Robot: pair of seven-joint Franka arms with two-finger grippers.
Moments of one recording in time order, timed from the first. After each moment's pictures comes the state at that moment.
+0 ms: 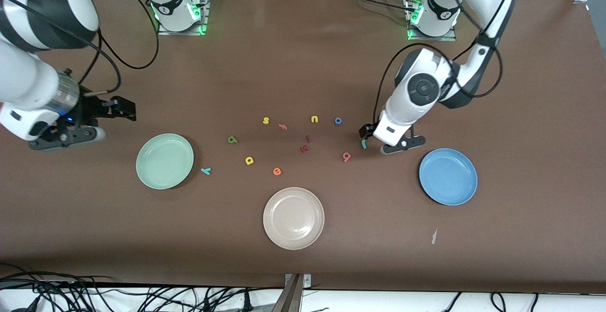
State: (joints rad) left arm -0.24 0.43 -0.24 -1.97 0.00 2.34 -0.74; right arm 0.15 0.28 -0.01 -1.47 0.01 1.64 -0.07
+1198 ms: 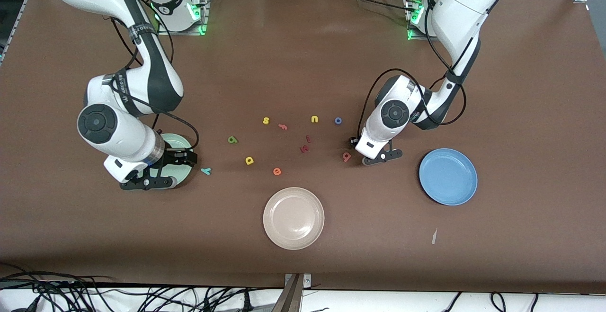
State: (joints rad) left arm -0.27 0.64 -0.23 -1.88 0.06 2.42 -0.78; right arm 0.25 0.52 0.00 -1.57 -0.01 2.12 0.22
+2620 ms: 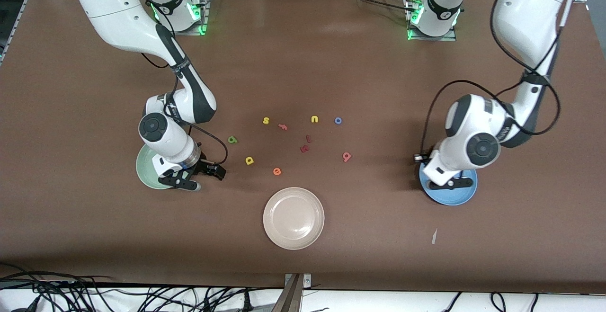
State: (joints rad) left arm 0.05 0.60 -0.21 -1.70 0.17 2.07 -0.31; right arm 0.27 0.67 0.03 -1.79 0.04 2.62 0.48
